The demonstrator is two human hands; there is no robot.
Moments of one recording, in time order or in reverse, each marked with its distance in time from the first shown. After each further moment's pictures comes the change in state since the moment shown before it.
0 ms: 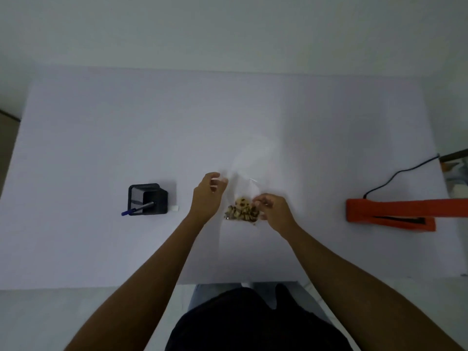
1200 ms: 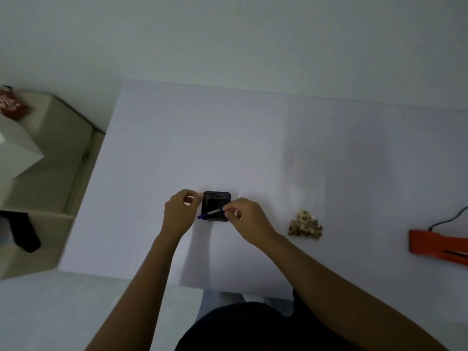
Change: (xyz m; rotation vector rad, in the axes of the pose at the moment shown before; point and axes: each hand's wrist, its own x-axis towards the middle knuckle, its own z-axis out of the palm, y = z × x) left_hand -0.030 -0.066 -0.220 0.138 0.283 -0.088; right_hand -0.039 -0.137 0.199 -0.359 -0.194 -0.512
